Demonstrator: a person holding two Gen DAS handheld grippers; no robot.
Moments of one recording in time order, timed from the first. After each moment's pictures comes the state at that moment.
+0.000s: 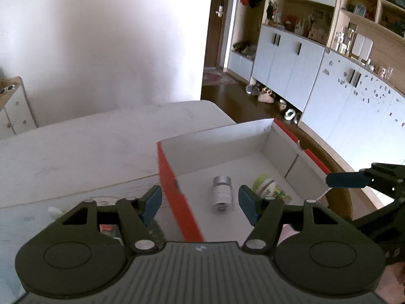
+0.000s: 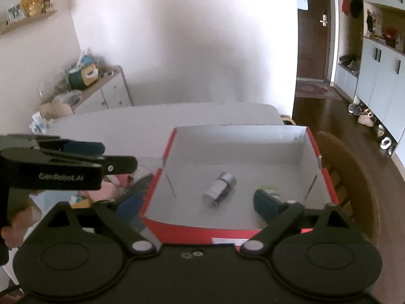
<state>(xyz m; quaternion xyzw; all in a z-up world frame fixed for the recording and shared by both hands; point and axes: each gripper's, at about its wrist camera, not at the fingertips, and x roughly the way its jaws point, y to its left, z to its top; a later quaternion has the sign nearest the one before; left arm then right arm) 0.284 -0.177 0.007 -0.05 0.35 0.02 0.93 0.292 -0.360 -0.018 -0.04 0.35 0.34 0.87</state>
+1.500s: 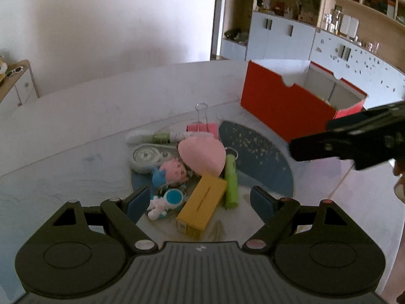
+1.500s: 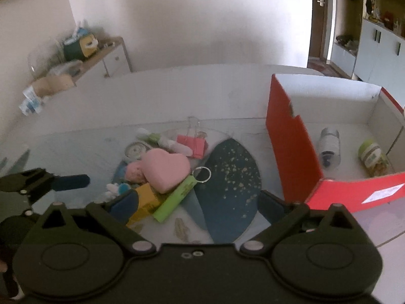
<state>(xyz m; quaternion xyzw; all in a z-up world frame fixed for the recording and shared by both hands) 0.165 0.007 -0.112 -0.01 0.36 -0.03 0.93 0.209 -0.165 -0.097 -0.06 0.40 0.28 0.87</state>
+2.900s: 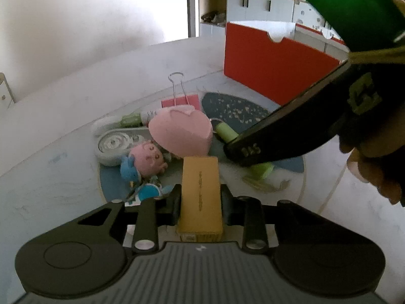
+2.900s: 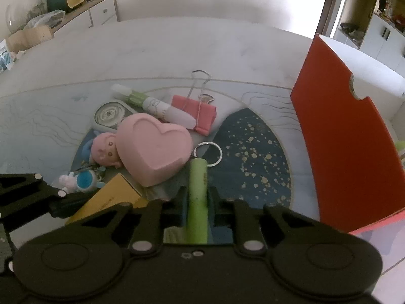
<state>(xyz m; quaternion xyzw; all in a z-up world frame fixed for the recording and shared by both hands) 0.194 -0.010 -0.158 0.04 0.39 -0.07 0.92 0.248 -0.104 -0.163 -0.14 0.47 0.25 0.84</state>
